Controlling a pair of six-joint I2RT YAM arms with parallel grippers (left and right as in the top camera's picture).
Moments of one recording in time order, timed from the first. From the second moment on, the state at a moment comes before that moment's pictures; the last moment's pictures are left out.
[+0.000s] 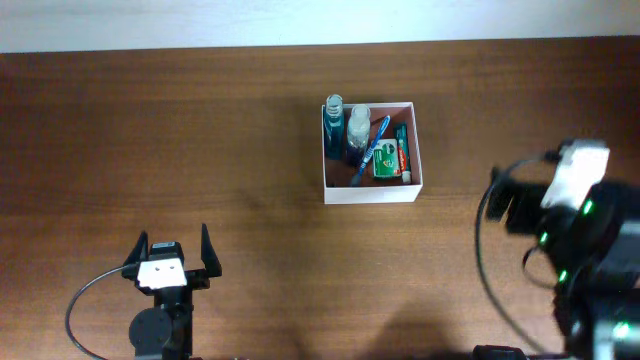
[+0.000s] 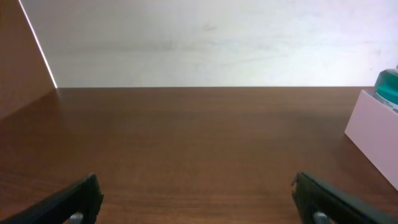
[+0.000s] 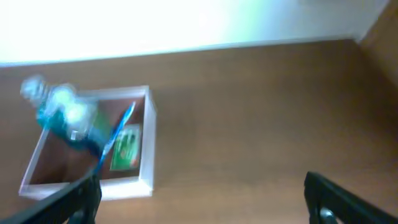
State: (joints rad) left arm 0.04 0.01 0.01 -0.07 -0.07 0.03; right arm -0.10 0.75 1.01 -0.73 -0.06 0.02
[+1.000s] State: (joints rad) left arm 0.04 0.01 0.01 -0.07 -0.07 0.03; right arm -0.02 0.01 0.16 -0.08 -0.24 0.03
